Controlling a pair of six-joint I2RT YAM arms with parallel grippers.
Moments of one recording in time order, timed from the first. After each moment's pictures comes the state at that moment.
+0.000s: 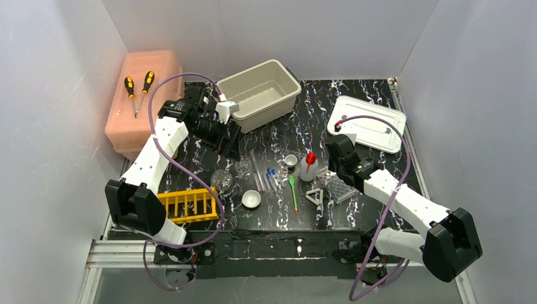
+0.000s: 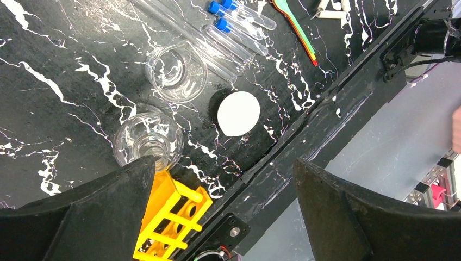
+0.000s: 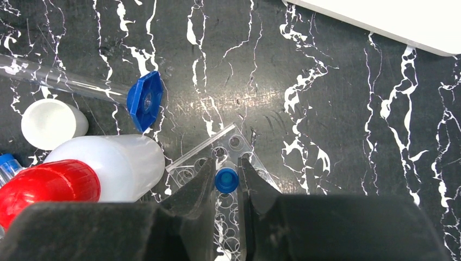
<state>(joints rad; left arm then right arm) -0.27 1.52 1.49 -1.19 0.56 0.22 0.60 1.14 0.76 -0.44 0.51 0.42</state>
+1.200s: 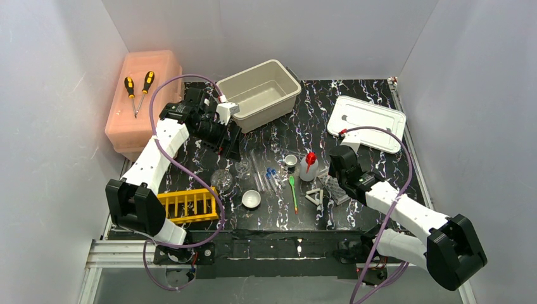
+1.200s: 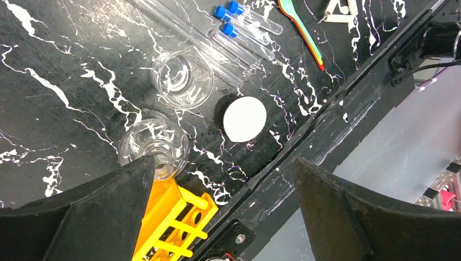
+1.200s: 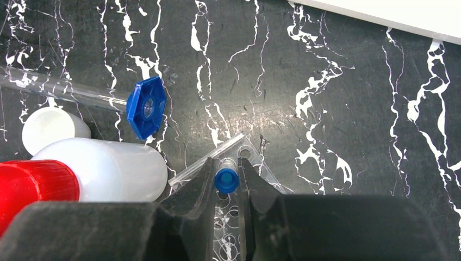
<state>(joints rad) -0.26 1.51 1.45 -1.14 0.55 0.21 0.60 1.07 0.56 -0.17 0.52 0.44</state>
